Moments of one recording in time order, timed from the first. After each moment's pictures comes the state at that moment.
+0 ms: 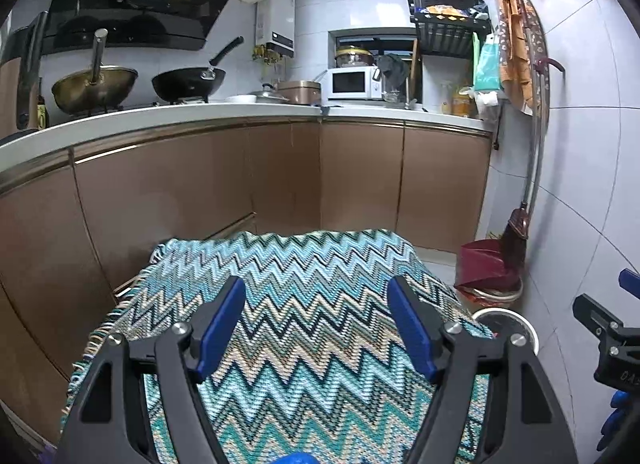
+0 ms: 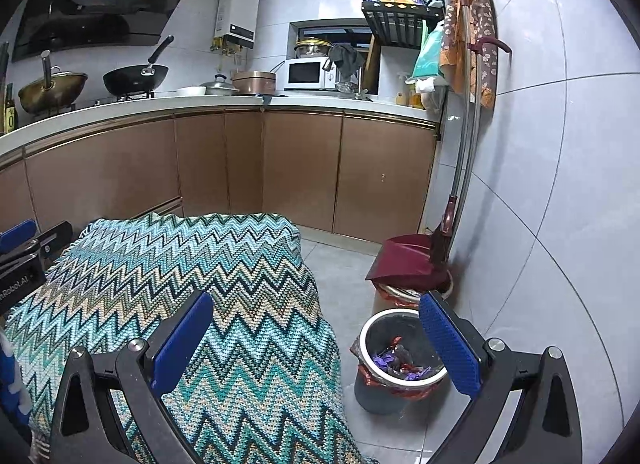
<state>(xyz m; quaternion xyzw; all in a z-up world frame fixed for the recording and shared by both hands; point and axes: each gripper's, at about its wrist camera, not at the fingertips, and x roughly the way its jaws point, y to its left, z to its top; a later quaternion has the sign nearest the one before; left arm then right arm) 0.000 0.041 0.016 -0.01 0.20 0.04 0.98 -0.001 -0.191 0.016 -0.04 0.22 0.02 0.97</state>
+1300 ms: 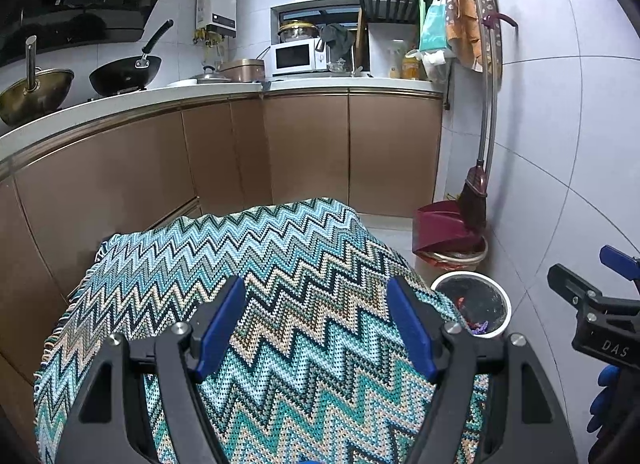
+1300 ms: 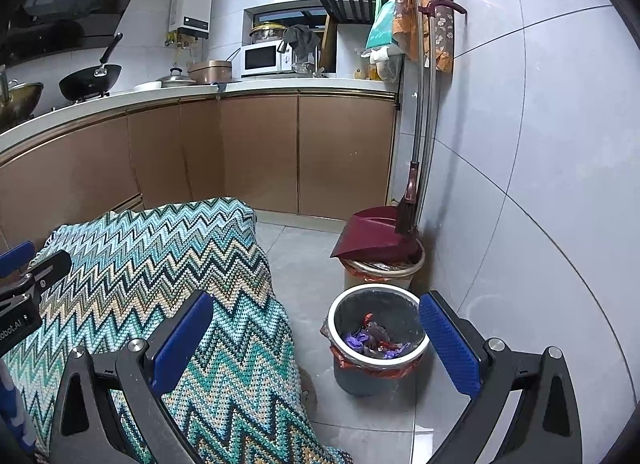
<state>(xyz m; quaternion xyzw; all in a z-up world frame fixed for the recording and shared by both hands) 0.024 -0.013 -0.009 0.02 0.24 -0.04 0.97 0.013 -0.240 -0.008 -0.01 0.24 -0.03 0.97</state>
